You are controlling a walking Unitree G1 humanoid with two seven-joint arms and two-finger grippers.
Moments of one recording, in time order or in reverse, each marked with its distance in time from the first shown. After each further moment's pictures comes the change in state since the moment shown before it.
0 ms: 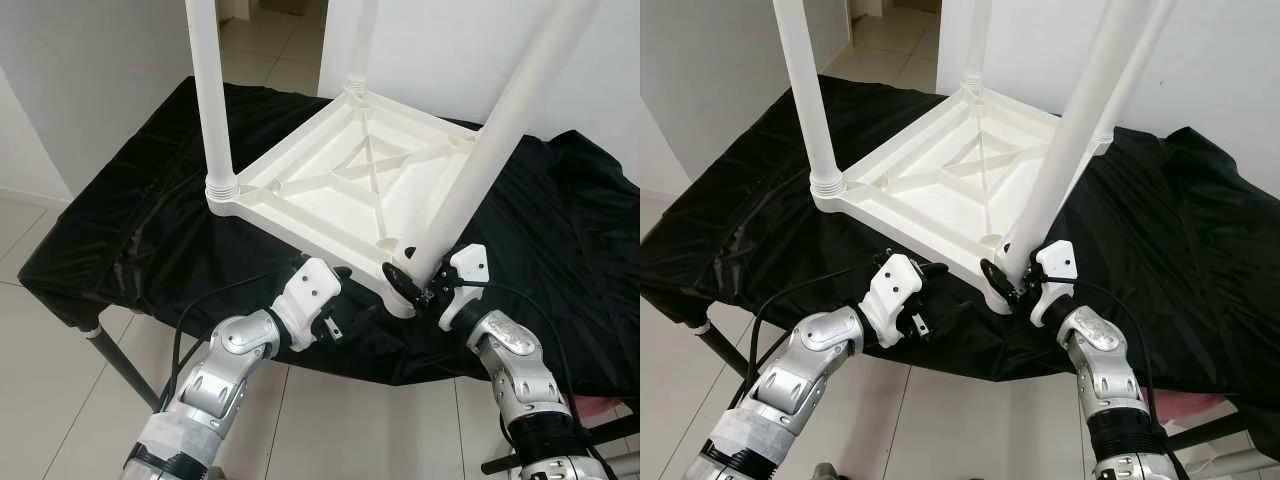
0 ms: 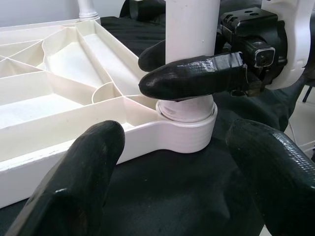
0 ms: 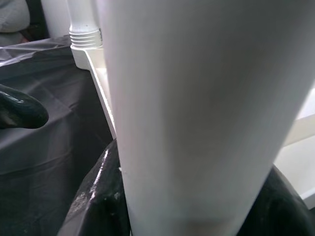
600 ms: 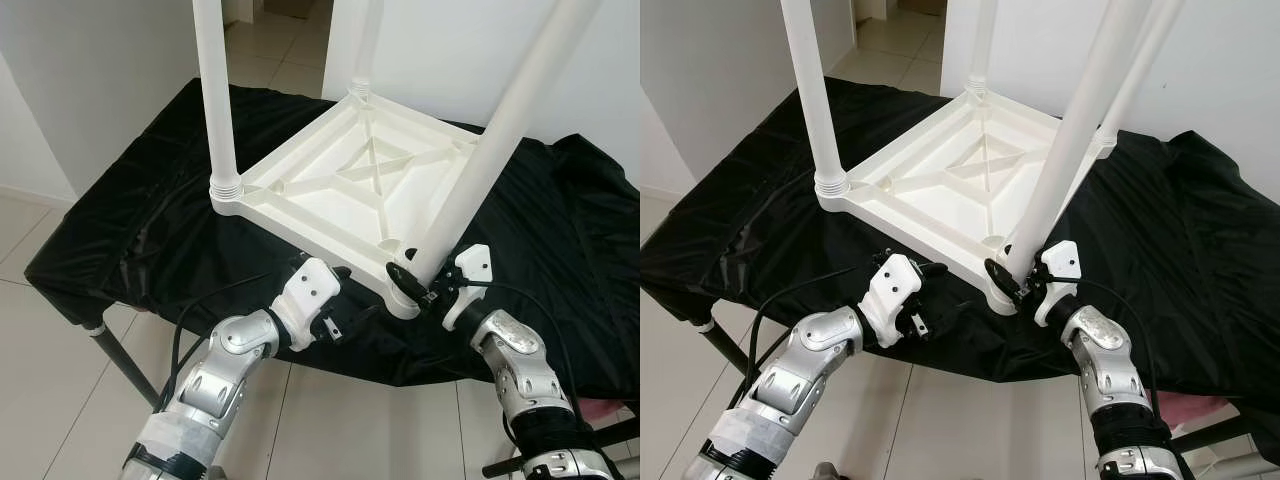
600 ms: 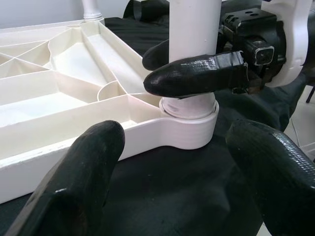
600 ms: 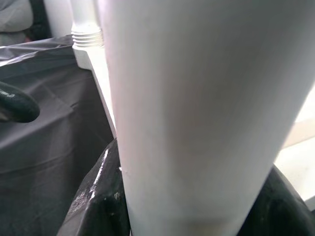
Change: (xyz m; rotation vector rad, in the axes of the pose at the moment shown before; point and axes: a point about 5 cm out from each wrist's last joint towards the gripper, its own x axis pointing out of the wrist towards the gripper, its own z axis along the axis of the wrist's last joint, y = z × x) left arm 0.000 0.000 0.000 0.001 0.002 0.001; right arm -0.003 -0.005 -0.003 0.006 0.001 -0.019
